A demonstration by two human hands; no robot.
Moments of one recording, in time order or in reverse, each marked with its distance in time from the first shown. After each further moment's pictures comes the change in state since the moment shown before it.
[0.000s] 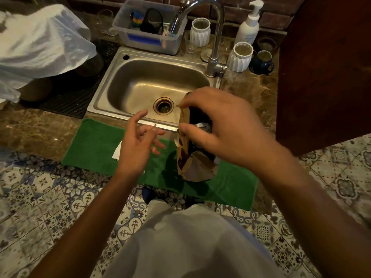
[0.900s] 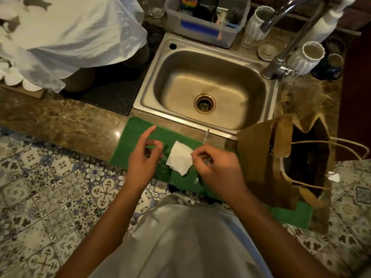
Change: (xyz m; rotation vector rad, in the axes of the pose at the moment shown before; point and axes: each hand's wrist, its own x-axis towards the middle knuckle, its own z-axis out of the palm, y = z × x) left_hand 0.080 -0.099 -0.180 0.173 0.039 -0.074; right_hand 0.080 -0.076 0.219 0.353 0.013 0.481
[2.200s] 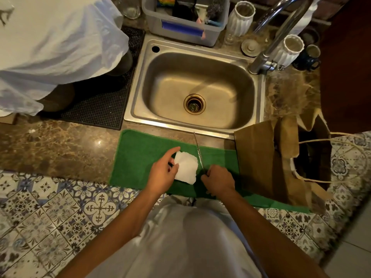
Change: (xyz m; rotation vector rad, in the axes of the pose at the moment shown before) left_hand 0.047 -0.052 0.032 0.261 -0.432 0.042; right_hand 0.019 0.085 0.082 -0.415 -0.311 0.701
